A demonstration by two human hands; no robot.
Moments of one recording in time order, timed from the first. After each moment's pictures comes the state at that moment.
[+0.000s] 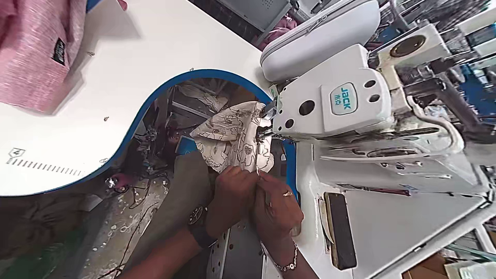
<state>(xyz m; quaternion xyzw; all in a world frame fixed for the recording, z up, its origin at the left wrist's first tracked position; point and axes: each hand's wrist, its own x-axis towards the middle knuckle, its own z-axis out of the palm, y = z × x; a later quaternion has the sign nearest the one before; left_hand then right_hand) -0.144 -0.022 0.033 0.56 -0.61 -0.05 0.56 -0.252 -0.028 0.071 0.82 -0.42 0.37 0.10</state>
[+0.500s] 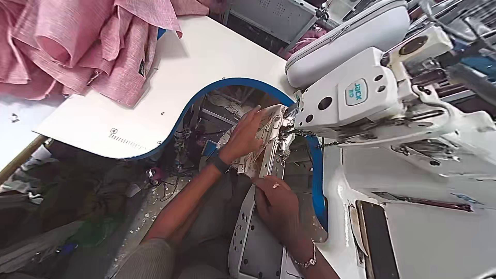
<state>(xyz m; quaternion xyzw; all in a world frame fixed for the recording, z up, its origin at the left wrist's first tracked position) -0.070 -0.105 0.027 0.56 -0.65 -0.28 0.43 -0.251 -0.017 0.060 0.90 -0.29 0.31 -0.03</state>
